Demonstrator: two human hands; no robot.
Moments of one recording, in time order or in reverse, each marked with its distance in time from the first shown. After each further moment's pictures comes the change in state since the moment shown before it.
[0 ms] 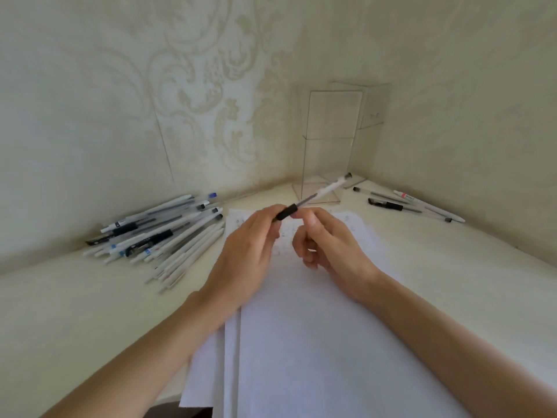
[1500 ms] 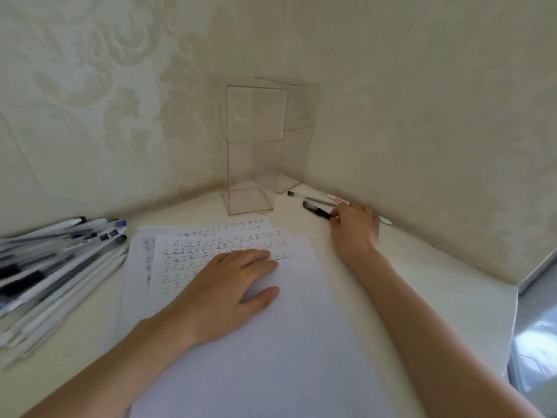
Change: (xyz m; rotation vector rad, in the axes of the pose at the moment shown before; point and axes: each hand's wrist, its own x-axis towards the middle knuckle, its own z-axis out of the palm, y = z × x) left_hand 0.020 0.006 0.065 0.129 -0.575 0.079; right_hand 0.038 0.044 -0.160 -1.408 0.638 0.294
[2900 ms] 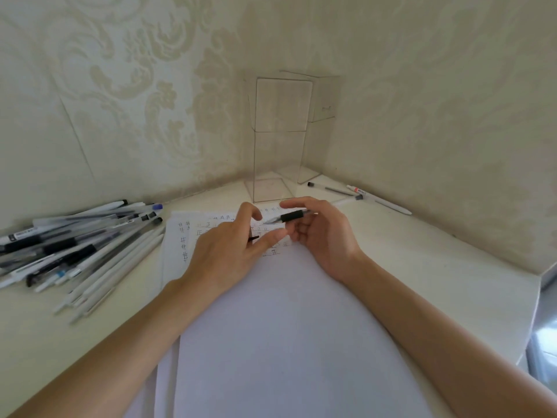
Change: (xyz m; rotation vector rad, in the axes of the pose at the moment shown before) left_hand 0.000 -0.010 -0.021 -0.068 0.267 -0.311; right_hand -0.069 -0.076 -0.026 1.663 -0.588 -0.030
